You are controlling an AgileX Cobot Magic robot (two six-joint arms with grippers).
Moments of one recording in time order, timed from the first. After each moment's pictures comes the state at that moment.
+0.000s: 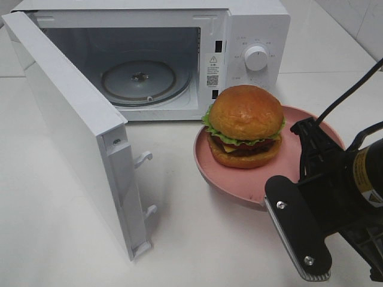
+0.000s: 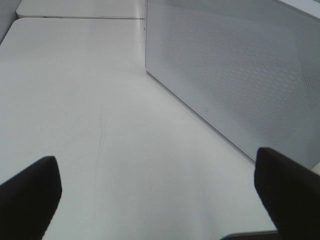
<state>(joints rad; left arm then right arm) 0.07 -0.01 -0.51 -0.18 1.09 0.09 0.87 1.24 -0.56 -0.46 0.59 -0.69</state>
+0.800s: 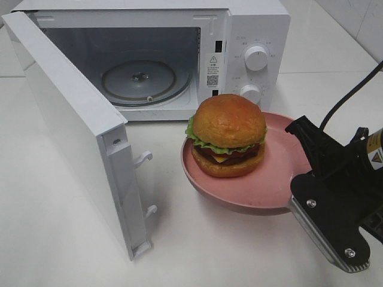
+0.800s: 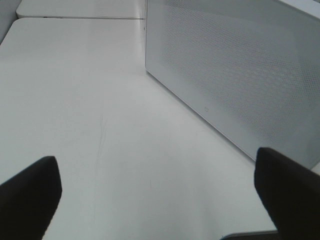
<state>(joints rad) 0.07 -0.01 -0.51 -0.18 1.09 0.09 0.60 1.24 -0.56 -0.05 0.47 -1.47</state>
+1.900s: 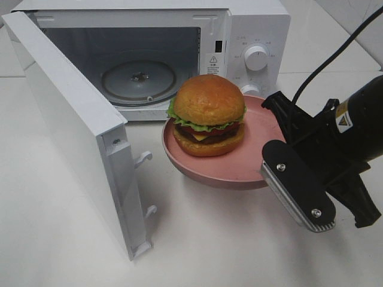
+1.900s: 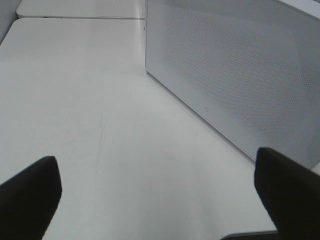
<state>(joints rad) 0.07 -0.01 -0.51 -0.18 1.09 0.09 0.61 1.35 -0.70 0.01 0.49 -1.53</state>
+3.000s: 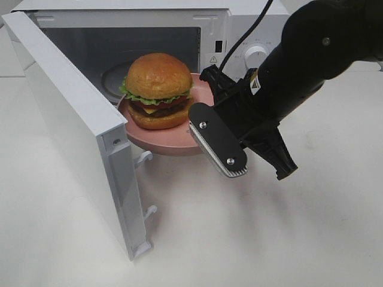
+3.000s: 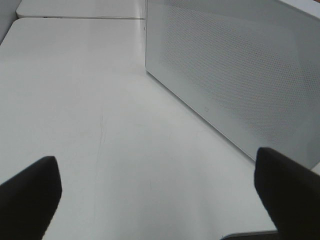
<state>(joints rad) 0.07 -0.01 -0.51 -0.18 1.09 0.09 0.67 1.64 -1.01 0.01 0.47 -1.53</state>
